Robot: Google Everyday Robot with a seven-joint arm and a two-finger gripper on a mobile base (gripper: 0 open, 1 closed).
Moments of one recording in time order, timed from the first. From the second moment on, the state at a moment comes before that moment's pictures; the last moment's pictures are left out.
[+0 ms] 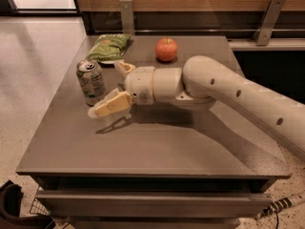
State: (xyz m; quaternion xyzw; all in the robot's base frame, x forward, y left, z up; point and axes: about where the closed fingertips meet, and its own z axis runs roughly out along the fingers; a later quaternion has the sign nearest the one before) arm 0.557 0.125 0.876 -0.50 0.58 0.39 0.51
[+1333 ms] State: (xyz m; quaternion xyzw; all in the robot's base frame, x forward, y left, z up) arm 0.562 0.176 0.876 -0.48 0.53 0.45 0.53
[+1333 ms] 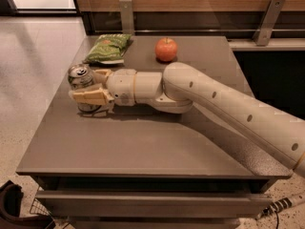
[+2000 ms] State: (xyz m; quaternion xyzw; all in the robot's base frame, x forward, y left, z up) arm 0.559 0.181 0.877 -0.49 0.53 0.45 0.53
